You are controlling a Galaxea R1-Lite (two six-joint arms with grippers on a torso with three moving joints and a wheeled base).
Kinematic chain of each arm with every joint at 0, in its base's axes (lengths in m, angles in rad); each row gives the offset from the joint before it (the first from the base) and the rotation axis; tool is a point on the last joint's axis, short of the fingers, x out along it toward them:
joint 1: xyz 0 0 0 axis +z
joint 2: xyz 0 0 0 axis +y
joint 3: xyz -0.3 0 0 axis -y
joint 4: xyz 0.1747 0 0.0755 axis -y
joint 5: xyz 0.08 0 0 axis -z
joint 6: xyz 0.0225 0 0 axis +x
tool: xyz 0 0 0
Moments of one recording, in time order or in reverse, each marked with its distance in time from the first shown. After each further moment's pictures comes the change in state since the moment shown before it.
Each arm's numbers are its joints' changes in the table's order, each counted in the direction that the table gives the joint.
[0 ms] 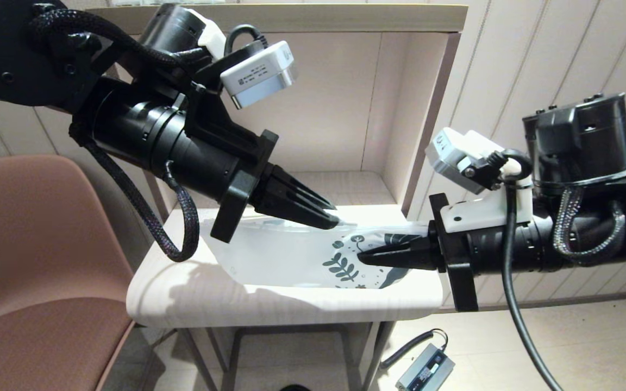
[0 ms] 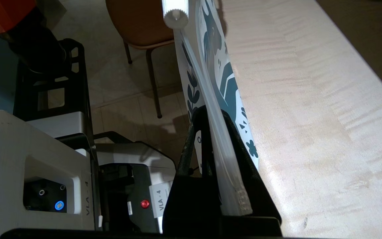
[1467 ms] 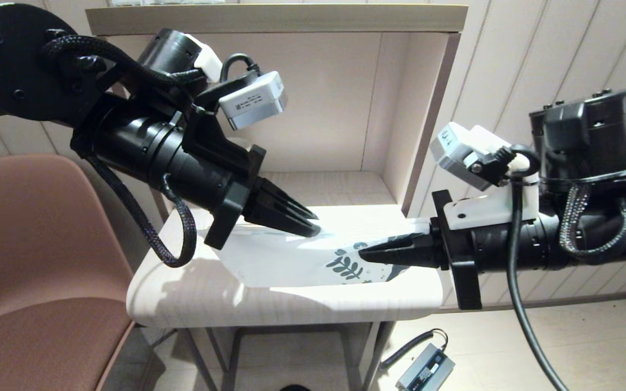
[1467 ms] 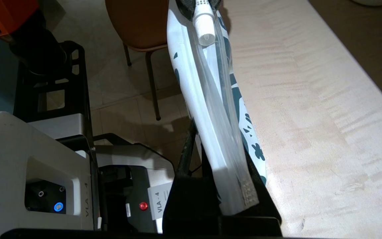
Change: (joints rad) left arm 0.044 -0.004 -0.068 0.009 -0.037 0.005; right arm 0.001 -0.009 0.004 0.003 -0.001 0.000
